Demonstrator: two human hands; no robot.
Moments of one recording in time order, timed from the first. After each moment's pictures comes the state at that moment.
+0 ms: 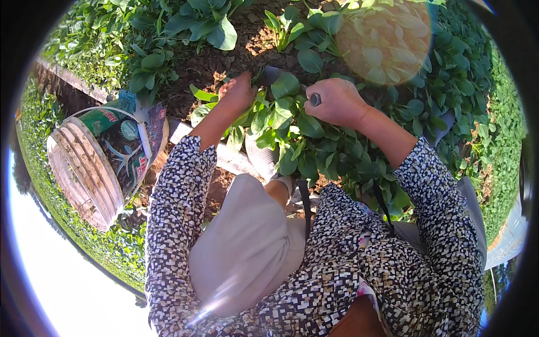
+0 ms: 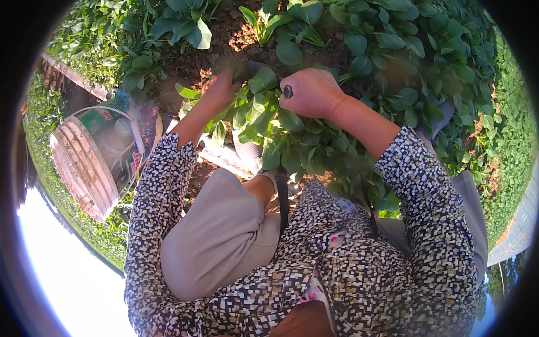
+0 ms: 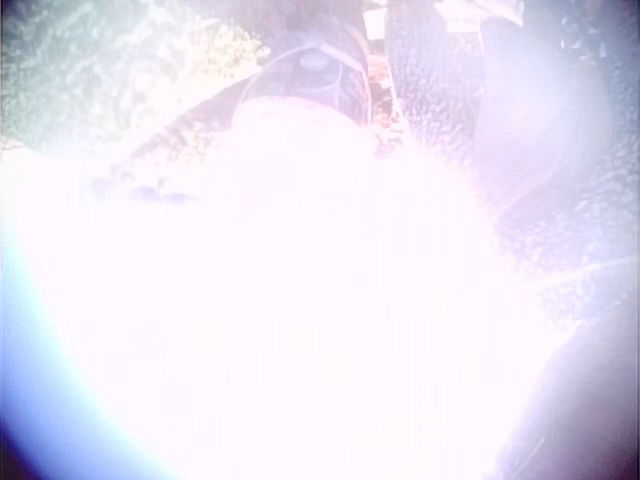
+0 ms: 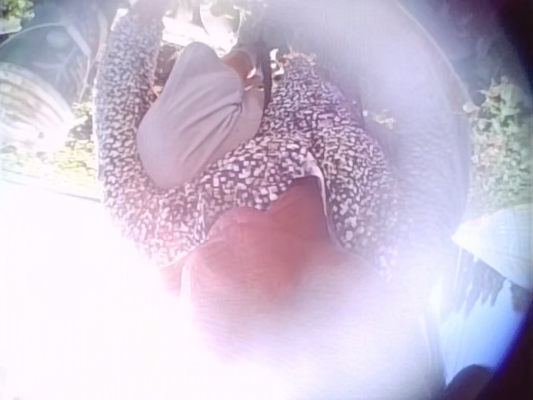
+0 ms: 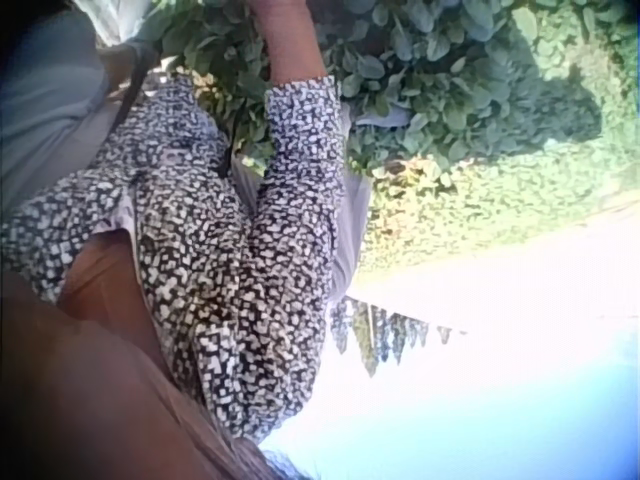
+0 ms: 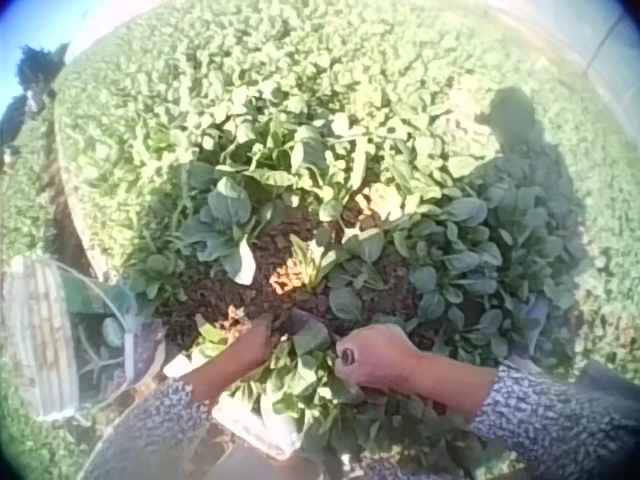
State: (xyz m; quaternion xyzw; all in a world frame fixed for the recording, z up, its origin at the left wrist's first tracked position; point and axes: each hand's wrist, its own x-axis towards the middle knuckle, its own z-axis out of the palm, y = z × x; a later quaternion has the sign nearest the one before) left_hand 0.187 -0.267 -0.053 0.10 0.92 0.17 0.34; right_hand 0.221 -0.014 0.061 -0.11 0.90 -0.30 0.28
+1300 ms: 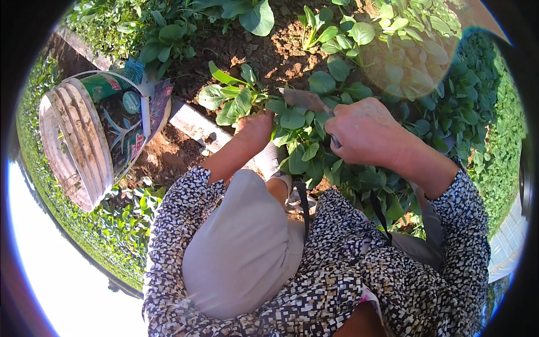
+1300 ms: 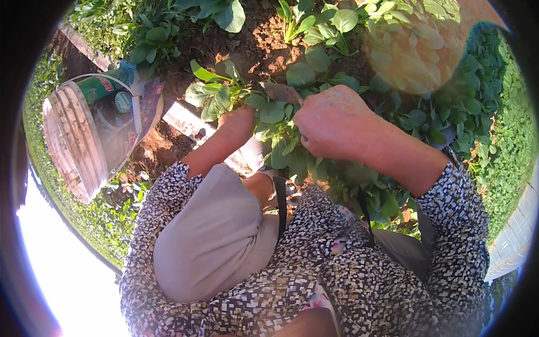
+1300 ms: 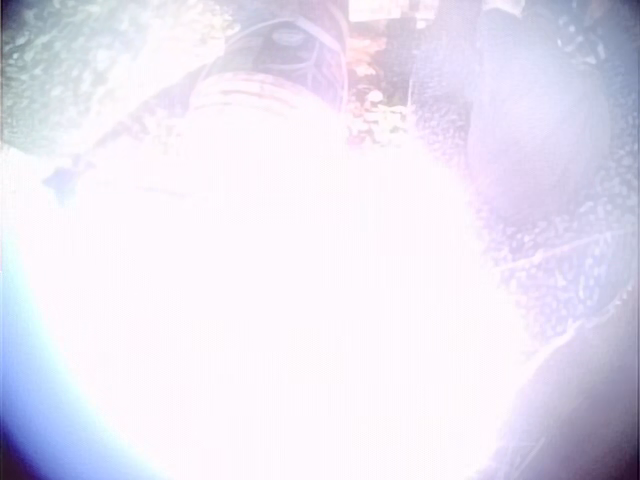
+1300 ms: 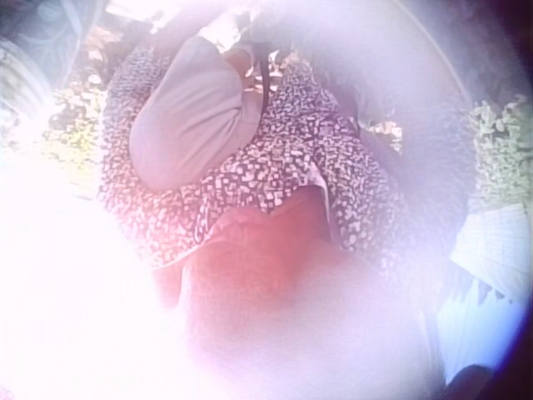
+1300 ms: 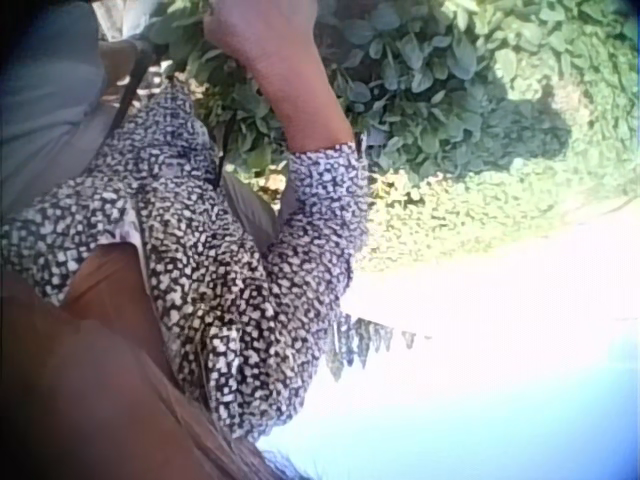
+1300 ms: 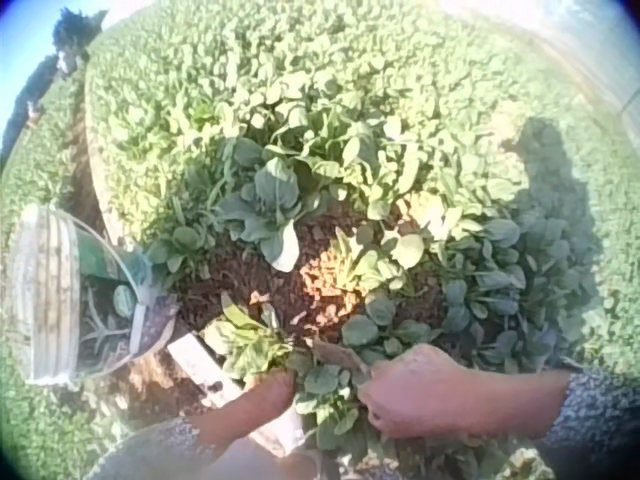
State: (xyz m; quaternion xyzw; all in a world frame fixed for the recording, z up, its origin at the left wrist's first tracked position) left_hand 0.287 -0.271 -0.024 0.17 0.89 0.13 0.41; right_hand 0.209 -0.041 0.147 -0.37 0.85 -0.08 0.38
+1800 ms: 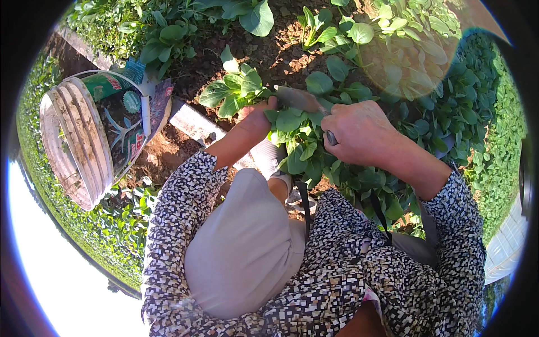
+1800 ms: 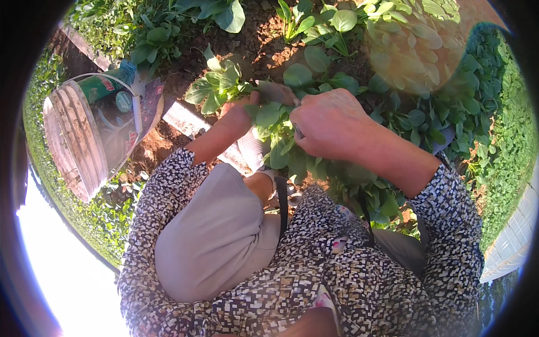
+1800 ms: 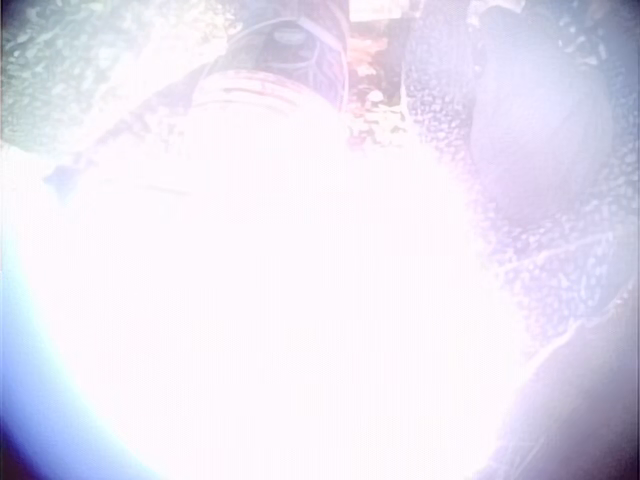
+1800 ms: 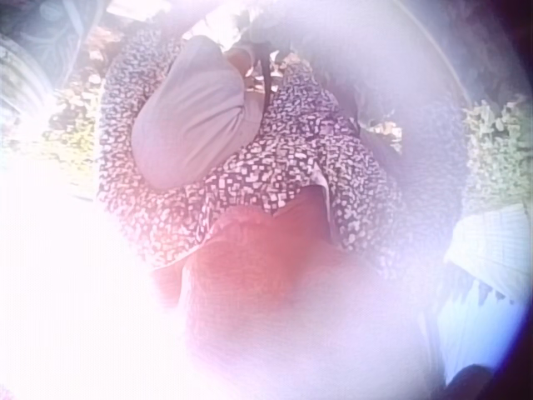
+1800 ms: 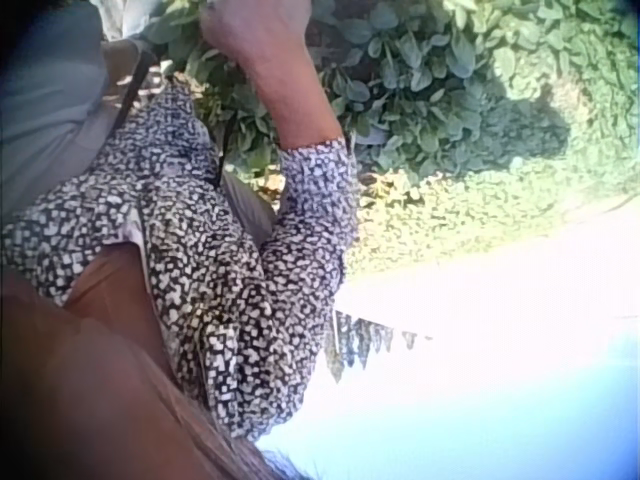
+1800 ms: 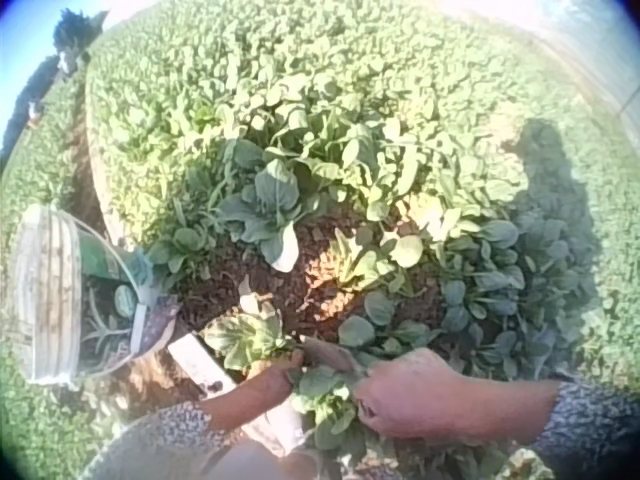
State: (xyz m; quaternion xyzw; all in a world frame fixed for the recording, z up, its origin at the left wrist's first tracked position) left_hand 0.273 -0.273 -0.049 0.20 0.90 0.19 0.33; right_hand 0.214 -0.045 0.146 -0.31 0.86 -0.12 0.39
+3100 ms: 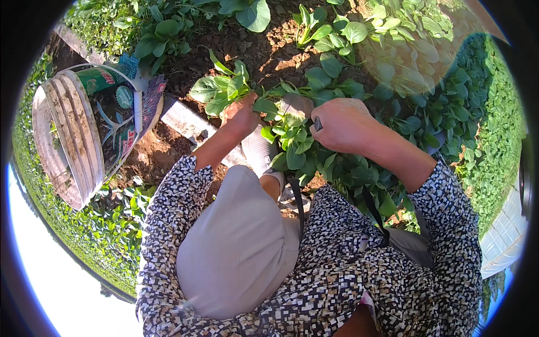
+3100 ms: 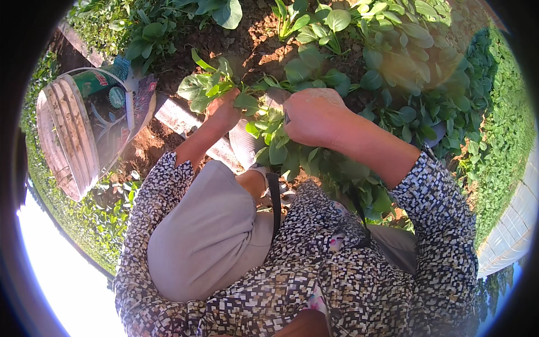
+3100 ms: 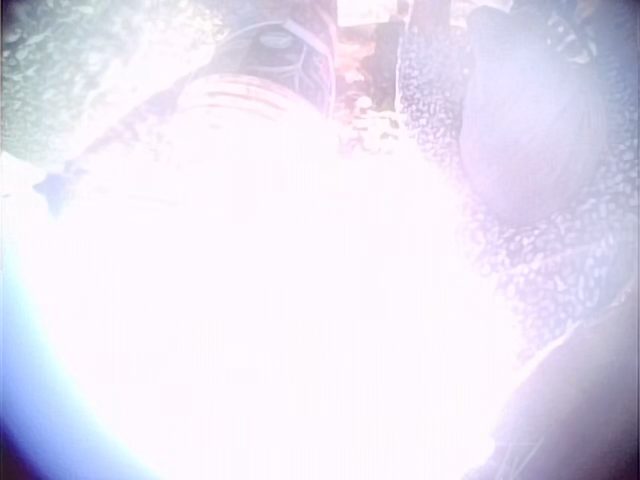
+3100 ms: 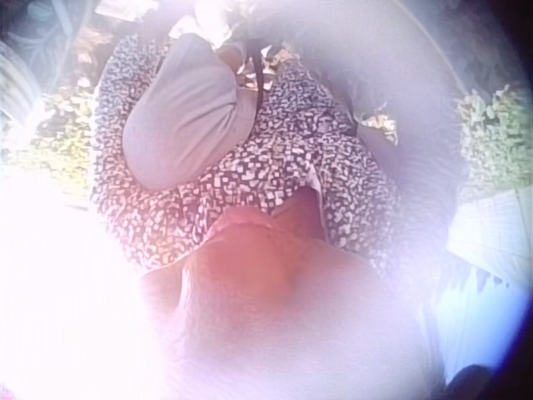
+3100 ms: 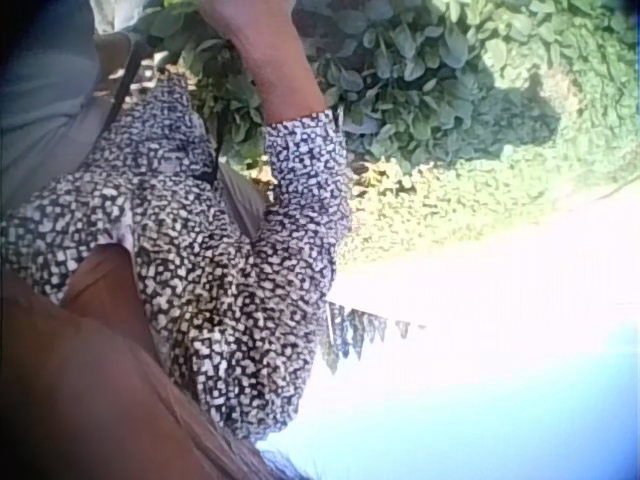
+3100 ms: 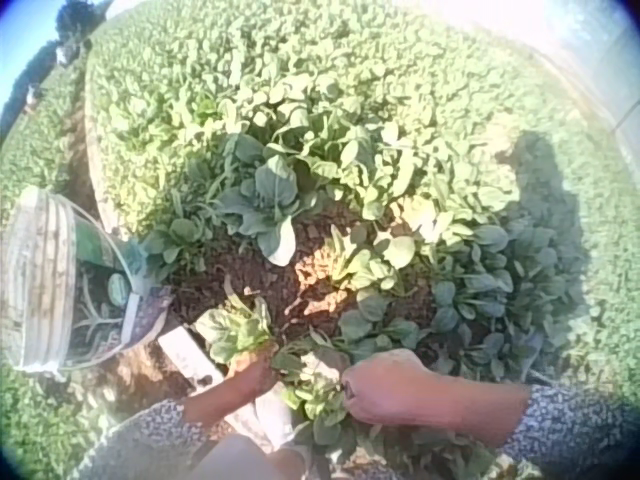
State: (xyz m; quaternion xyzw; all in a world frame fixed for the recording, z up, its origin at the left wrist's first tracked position) left_hand 0.273 -0.281 -0.033 -0.01 0.91 0.27 0.32; right_hand 0.222 -0.054 0.116 -0.21 0.86 -0.10 0.45
